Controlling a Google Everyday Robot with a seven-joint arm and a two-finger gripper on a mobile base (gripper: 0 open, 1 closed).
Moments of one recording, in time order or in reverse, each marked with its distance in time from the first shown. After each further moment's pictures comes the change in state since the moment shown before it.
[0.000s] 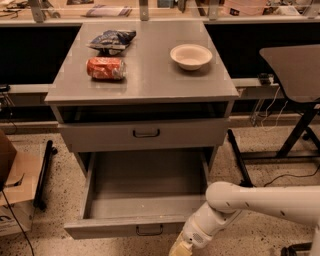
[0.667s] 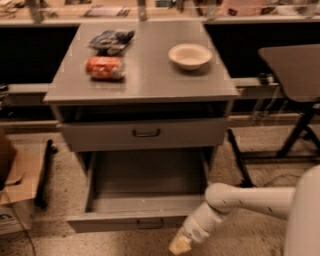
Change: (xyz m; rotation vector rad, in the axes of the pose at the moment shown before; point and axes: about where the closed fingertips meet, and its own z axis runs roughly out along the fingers) arm 0.005 -0.059 0.035 -0.022 -0.046 0.018
